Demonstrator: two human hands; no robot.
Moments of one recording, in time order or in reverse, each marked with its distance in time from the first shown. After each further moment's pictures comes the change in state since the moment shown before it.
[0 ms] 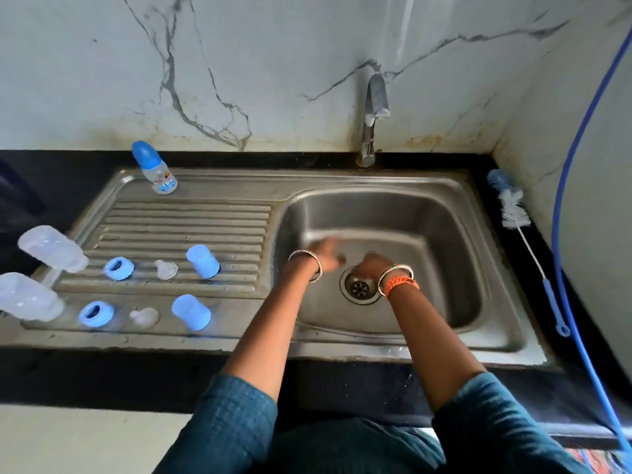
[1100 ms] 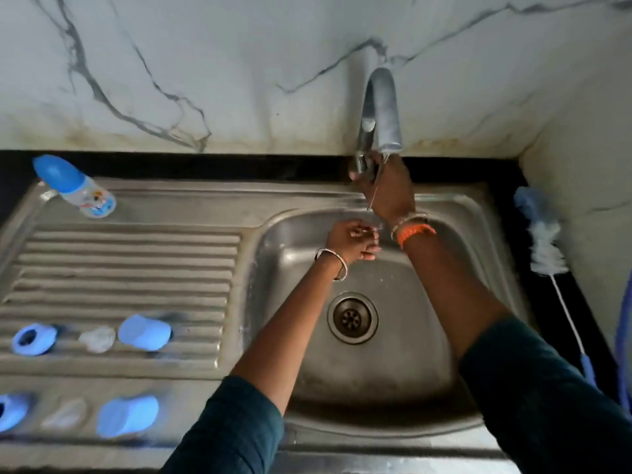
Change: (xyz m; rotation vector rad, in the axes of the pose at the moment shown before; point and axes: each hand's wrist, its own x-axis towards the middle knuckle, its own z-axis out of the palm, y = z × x) left_hand 0.154 0.048 0.000 -1.100 -0.106 -0.135; right_hand 0.165 -0.039 -0.134 0.314 0.634 -0.421
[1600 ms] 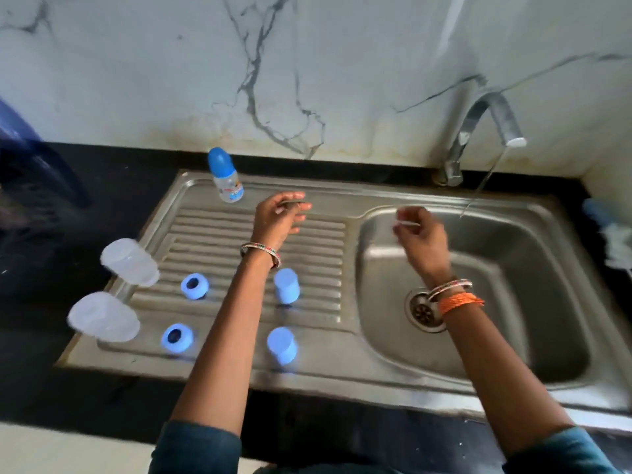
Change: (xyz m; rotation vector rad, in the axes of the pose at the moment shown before) left_hand -0.200 0.032 -0.244 0.004 0.435 0.380; right_hand -0.169 -0.122 0.057 0.379 0.023 0.127
